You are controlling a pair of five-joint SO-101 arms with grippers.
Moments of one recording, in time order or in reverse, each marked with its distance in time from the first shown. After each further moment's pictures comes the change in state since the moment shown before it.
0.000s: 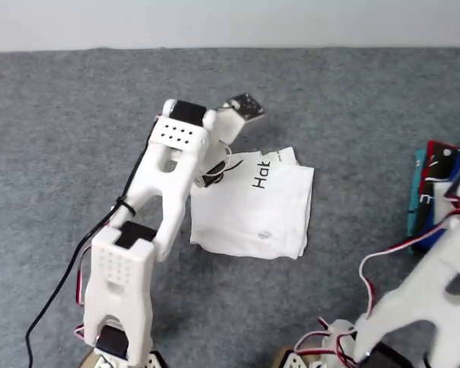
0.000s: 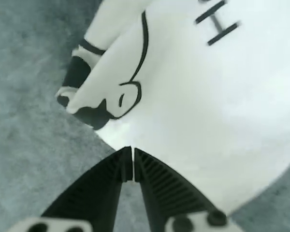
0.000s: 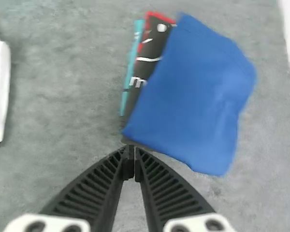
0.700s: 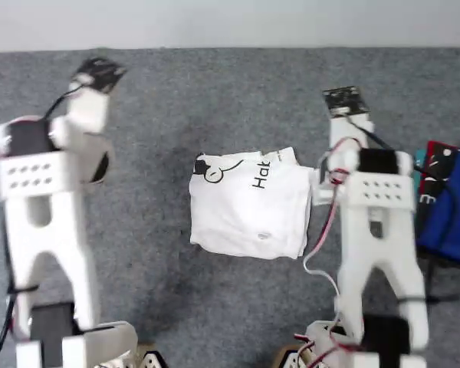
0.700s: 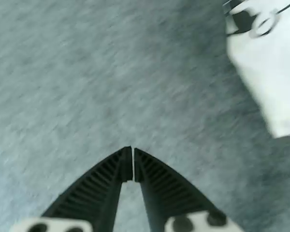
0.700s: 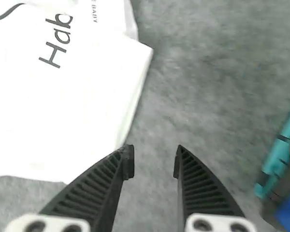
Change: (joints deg) left arm -30.4 -45.2 27.3 1.9 -3.4; right arm -32.7 14.0 29.1 -26.5 -23.6
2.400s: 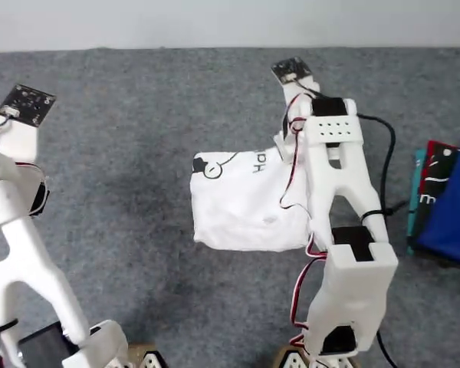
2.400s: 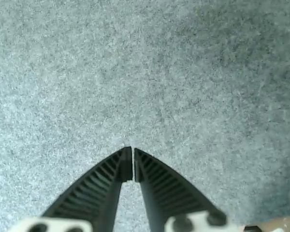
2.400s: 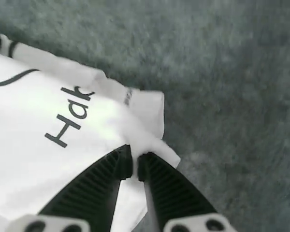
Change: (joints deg) left arm -16.8 -5.2 5.6 0.2 -11.2; right arm -7.1 36.3 -38.9 -0.4 7.9
